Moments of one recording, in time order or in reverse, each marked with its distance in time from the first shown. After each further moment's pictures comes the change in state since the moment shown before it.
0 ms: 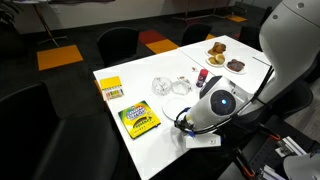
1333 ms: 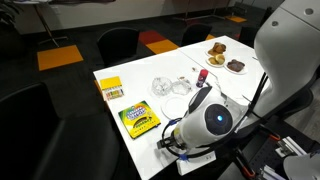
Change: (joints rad) arm 0.072 0.028 0.102 0.072 0.053 0.028 -0.157
